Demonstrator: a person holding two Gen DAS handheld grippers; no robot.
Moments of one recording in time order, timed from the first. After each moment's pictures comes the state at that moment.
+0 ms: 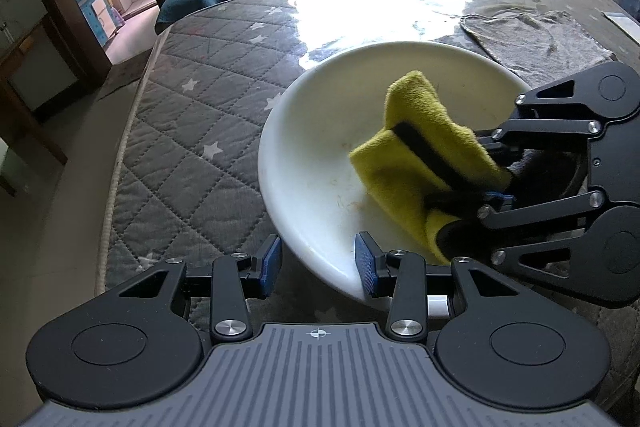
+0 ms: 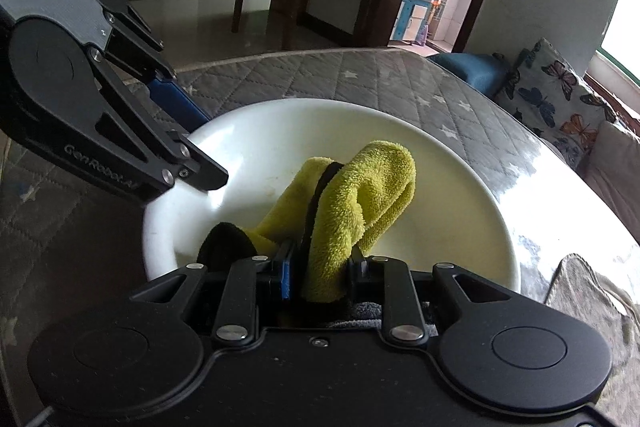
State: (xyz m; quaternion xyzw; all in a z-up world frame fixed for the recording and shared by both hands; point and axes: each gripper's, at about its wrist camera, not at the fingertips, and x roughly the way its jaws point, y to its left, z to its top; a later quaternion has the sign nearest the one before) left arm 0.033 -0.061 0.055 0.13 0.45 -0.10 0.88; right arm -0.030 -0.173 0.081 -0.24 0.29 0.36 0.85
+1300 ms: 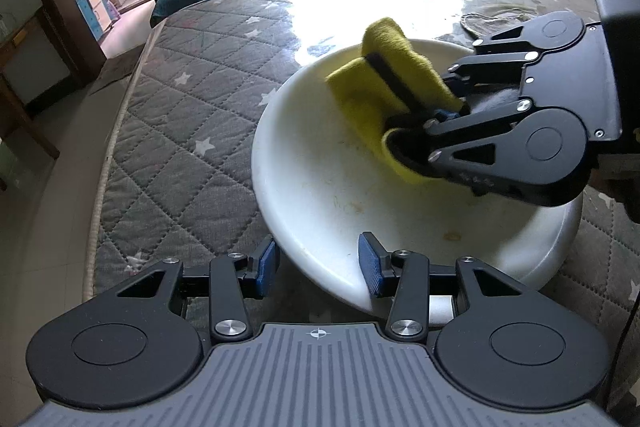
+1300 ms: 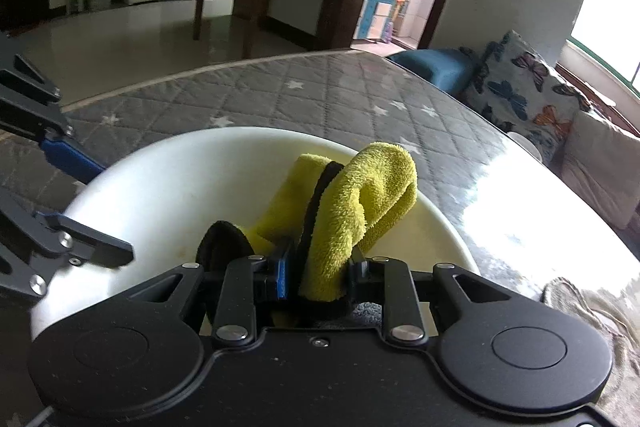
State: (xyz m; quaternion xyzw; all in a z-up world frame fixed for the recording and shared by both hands) left arm 0.040 -0.061 0.049 0.12 0.45 -0.10 0.88; right arm 0.024 -0.171 0.075 -0.22 0.29 0.30 0.88
